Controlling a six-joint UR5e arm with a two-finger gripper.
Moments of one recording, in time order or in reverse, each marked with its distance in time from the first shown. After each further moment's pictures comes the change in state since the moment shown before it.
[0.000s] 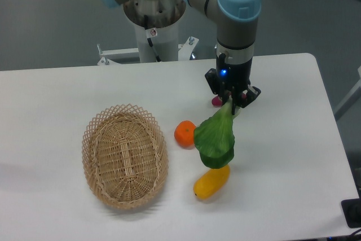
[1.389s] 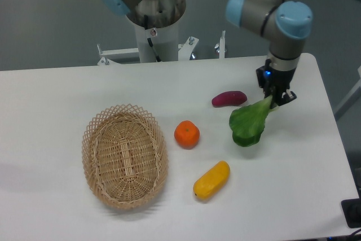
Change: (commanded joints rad) arm 0.328 -0.207 -0.109 0.181 0.008 0.755
